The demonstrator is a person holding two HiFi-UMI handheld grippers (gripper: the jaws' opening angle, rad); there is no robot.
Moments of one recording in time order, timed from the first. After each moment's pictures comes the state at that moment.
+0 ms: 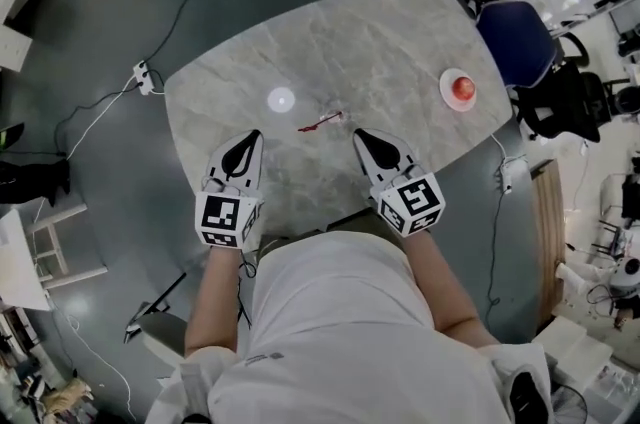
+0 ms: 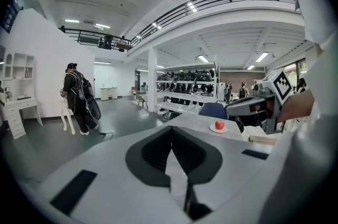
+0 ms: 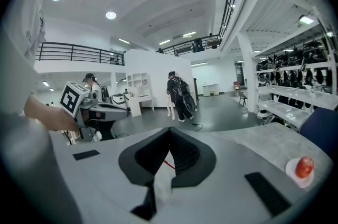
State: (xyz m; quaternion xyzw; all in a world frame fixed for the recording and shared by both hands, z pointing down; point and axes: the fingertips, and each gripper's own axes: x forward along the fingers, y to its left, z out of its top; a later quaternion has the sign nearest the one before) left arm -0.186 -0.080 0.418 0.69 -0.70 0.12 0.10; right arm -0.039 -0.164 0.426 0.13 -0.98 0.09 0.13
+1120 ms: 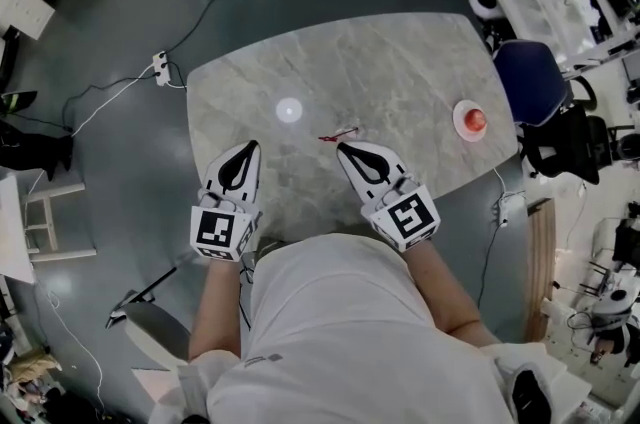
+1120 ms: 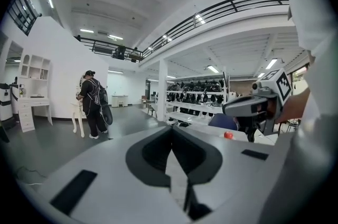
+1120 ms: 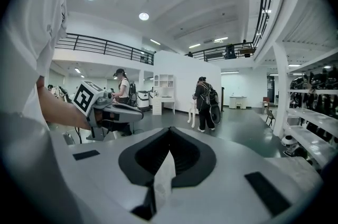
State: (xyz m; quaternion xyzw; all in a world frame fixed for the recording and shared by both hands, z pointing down) left arm -0.220 -0.033 0.383 0.65 -0.75 0.07 0.07; right arm -0.105 -0.106 0.371 0.00 -0.99 -0.01 0.11
